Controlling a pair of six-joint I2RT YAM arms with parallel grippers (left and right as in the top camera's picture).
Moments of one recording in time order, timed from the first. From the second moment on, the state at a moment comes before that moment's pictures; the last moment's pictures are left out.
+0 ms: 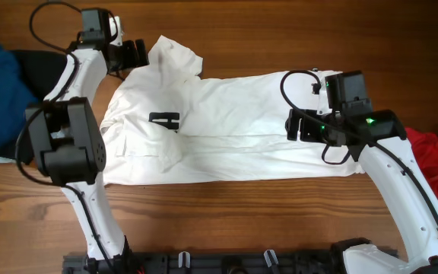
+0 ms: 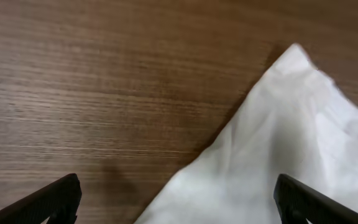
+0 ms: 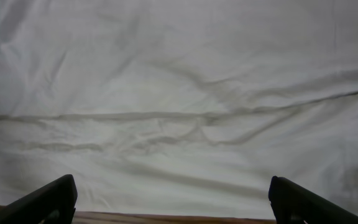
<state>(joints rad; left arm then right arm) 0.07 2.25 1.70 -0.50 0.15 -0.15 0.19 1.34 1.05 -0.87 -0.08 0.25</state>
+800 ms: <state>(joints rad) 0.00 2.30 1.75 -0.76 0.16 -0.11 0.19 1.34 1.05 -0.87 -0.08 0.28</state>
